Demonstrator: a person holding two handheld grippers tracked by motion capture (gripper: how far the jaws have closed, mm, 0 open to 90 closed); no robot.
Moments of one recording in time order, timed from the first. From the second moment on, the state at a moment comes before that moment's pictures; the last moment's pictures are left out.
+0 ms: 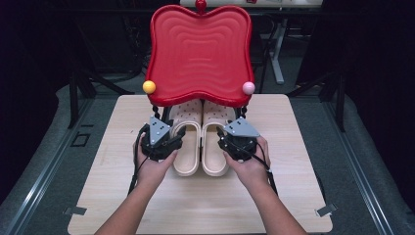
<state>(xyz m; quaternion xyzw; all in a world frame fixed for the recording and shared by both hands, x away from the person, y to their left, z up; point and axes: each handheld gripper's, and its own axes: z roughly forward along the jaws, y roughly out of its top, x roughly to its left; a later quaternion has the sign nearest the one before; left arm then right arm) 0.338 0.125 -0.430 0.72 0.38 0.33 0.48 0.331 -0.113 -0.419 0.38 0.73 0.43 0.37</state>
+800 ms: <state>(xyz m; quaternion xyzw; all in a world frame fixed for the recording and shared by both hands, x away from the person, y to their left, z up) 0.272 0.173 -0.462 0.72 0.37 0.27 0.52 0.259 -0.148 -0.441 0.36 0.73 0.48 0.32</state>
